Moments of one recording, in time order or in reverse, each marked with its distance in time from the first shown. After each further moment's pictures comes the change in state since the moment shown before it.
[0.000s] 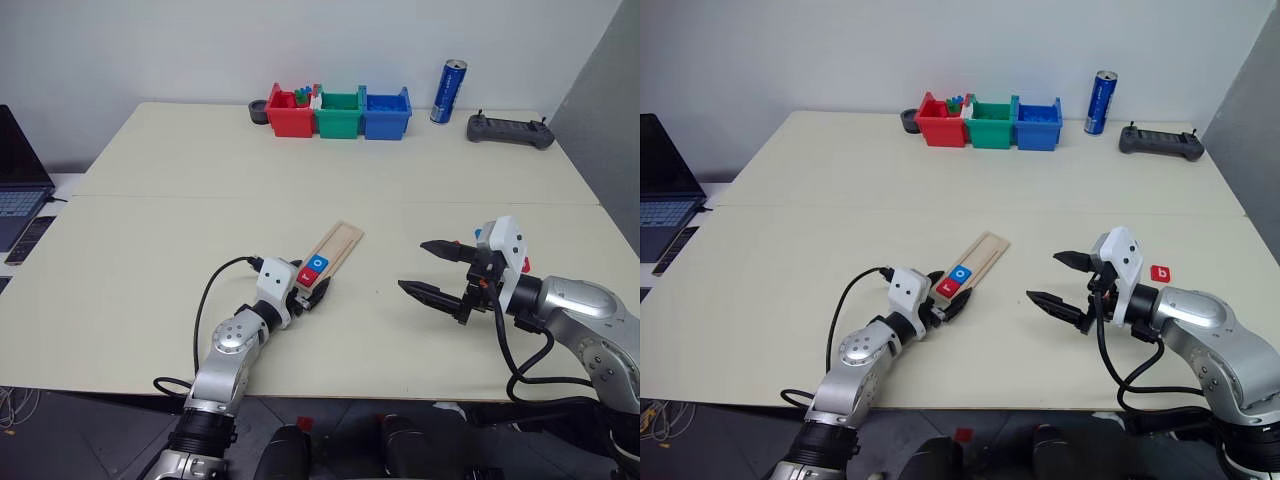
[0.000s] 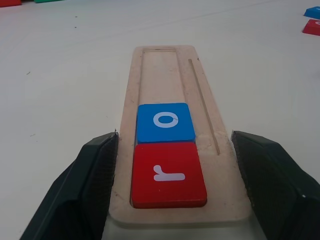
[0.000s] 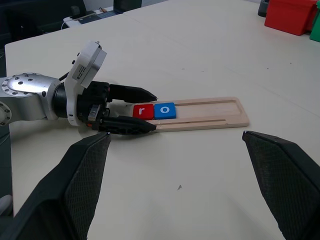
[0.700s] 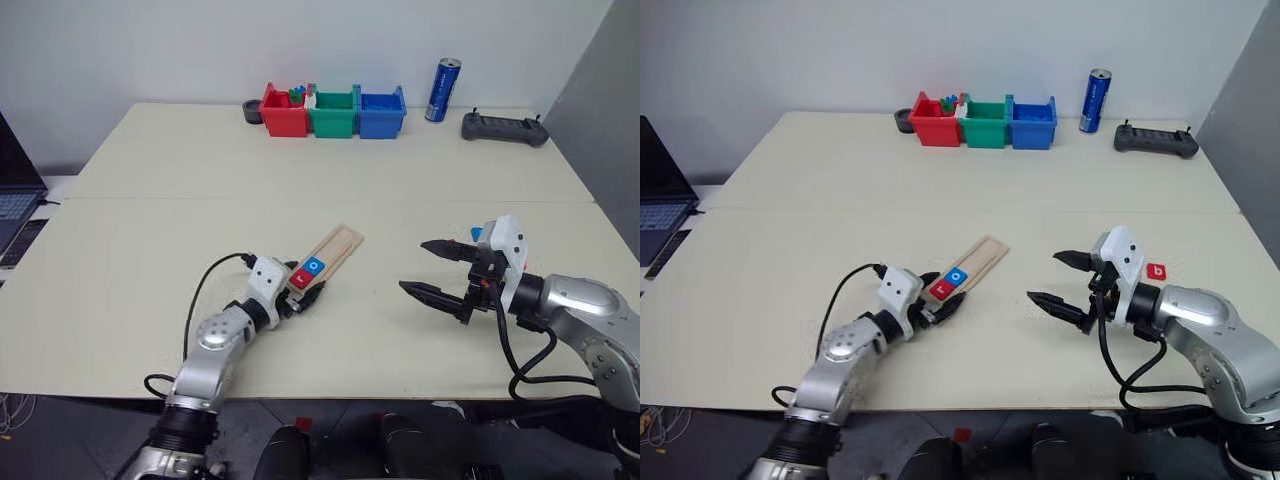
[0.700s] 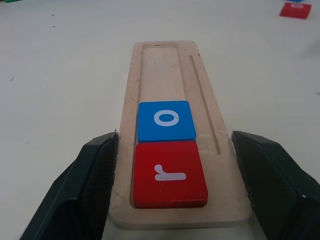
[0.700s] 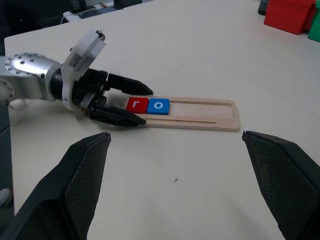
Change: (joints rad) left arm -0.032 0.161 0.015 0.008 -0.072 0.004 -0.199; right arm -0.012 -0.041 -0.001 0.013 -0.005 -0.016 0.047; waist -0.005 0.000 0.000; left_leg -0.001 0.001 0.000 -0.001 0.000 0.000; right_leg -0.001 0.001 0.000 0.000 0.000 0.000
